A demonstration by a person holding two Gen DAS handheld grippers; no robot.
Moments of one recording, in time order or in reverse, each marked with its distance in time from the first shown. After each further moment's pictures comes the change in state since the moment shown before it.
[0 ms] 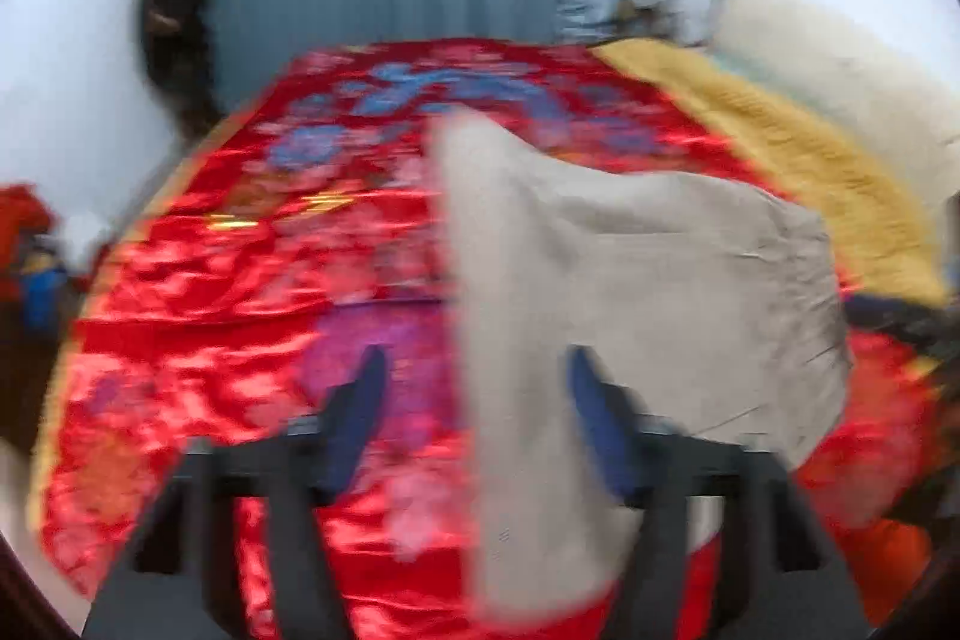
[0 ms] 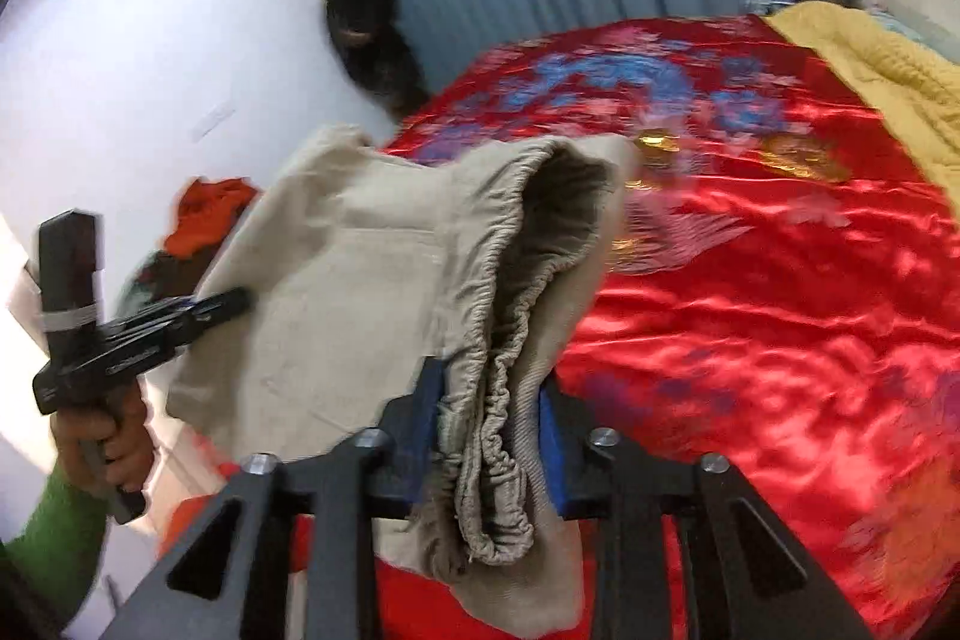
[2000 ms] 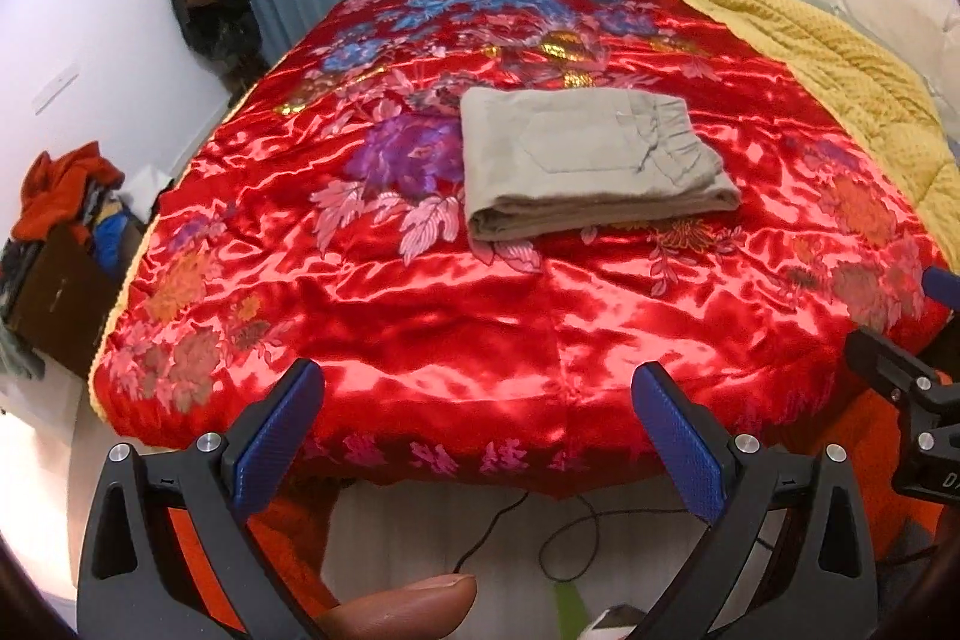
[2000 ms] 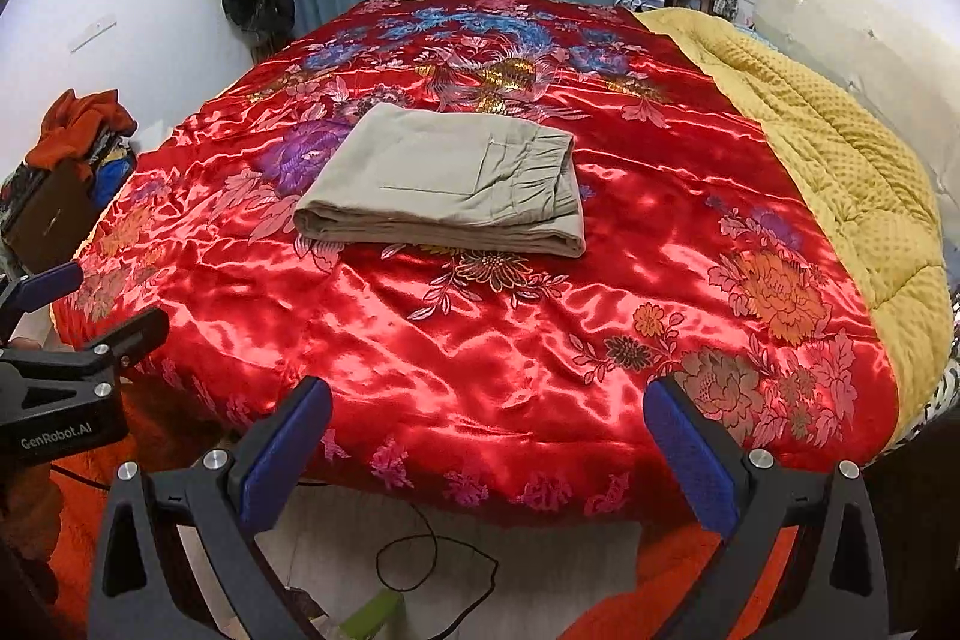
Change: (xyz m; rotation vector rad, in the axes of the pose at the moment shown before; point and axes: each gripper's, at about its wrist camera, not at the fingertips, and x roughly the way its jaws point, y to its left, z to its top) left arm -0.119 -0.058 -0.153 0.055 0.165 0.081; right arm -0.093 0.119 -0.196 -0.082 0.038 -0.322
